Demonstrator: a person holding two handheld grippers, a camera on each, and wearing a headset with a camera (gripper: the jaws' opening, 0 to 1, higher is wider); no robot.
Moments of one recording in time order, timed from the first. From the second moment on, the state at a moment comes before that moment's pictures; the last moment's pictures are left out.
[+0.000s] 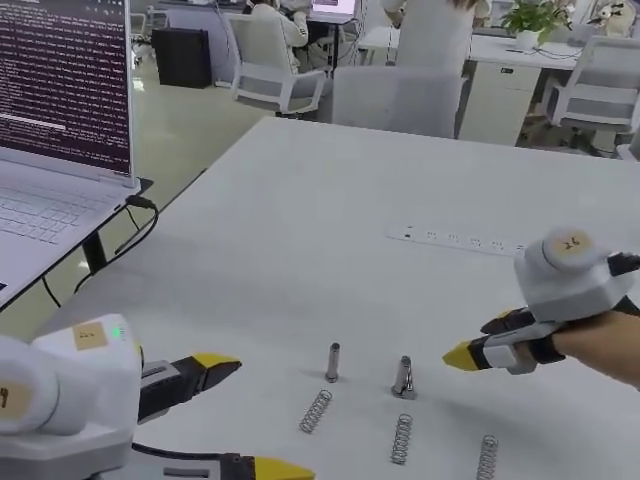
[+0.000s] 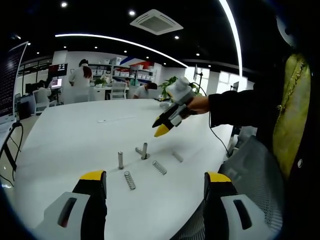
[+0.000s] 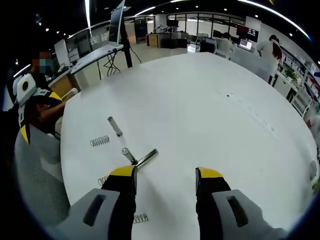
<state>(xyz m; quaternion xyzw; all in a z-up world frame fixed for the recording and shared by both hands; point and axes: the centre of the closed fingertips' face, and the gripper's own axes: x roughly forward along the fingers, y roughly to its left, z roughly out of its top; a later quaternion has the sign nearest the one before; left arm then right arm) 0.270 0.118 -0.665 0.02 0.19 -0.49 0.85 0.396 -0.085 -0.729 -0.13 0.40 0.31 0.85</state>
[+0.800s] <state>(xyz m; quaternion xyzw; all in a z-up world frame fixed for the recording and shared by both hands) 0.267 0.114 -0.666 0.02 0.19 -0.49 0.85 0.417 -0.057 -0.764 -0.14 0.46 0.30 0.83</state>
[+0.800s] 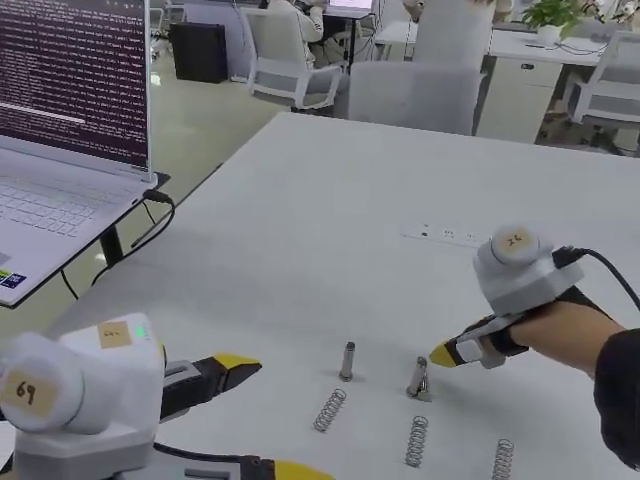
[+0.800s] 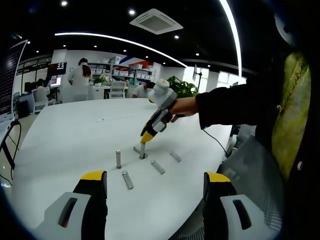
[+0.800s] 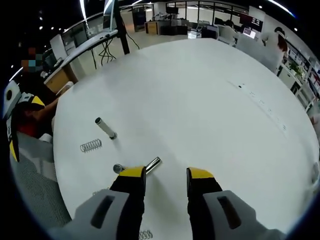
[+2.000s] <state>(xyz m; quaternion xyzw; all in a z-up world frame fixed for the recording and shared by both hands) 0.270 0.116 -0.670 0.00 0.20 -0.49 0.85 0.426 -0.045 -0.792 -0.18 0.48 0.30 0.80</state>
